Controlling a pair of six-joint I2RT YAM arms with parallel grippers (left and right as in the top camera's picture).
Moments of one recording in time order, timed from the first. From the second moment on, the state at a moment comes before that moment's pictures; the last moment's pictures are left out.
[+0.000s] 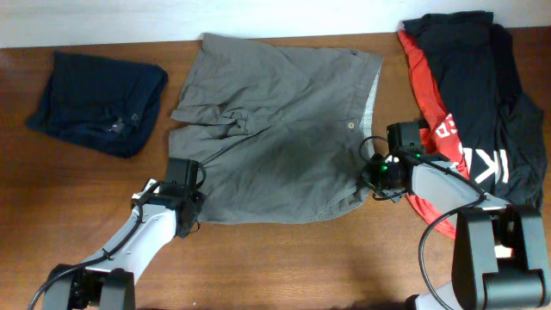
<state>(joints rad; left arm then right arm) -0.17 1.50 0.65 -0.45 -0.17 -1.22 0.03 1.70 0.85 -0.45 -0.18 0.73</state>
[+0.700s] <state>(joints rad) -0.15 1.11 0.71 -0.46 -0.19 -0.94 0.03 1.40 0.89 -0.84 -0.17 0.81</state>
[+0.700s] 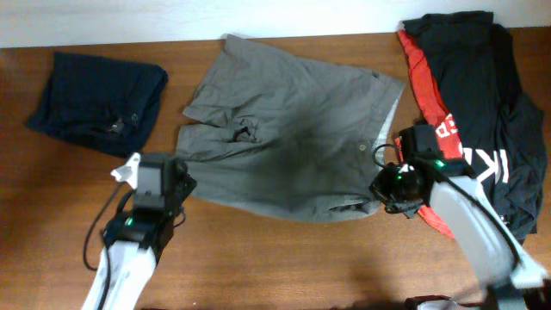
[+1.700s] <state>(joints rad) -0.16 0.72 0.87 -0.68 -0.26 -0.67 0.05 0.96 0.92 -1.20 -0.17 0.78</state>
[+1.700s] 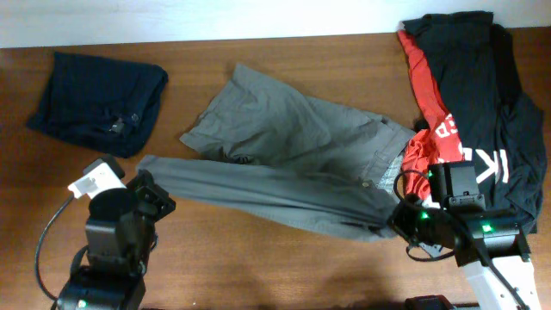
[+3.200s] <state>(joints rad) -0.19 1.49 0.88 0.33 -0.25 -0.48 -0.08 1.35 1.04 -0.70 -0.14 0.65</state>
